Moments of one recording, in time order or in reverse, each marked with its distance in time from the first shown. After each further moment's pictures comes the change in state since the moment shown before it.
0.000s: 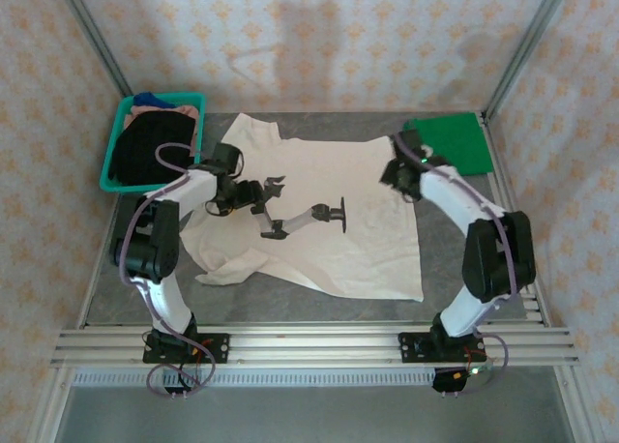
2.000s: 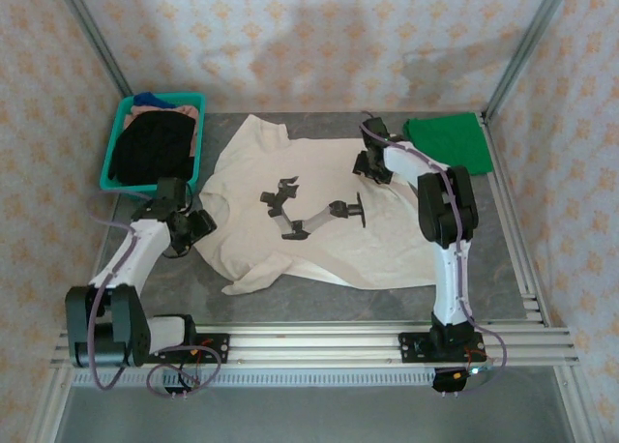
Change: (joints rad) left arm 0.252 -0.626 -0.431 -0.169 -0.094 -0.055; right arm -0.006 0.518 0.502 -0.086 -0.033 -0.076
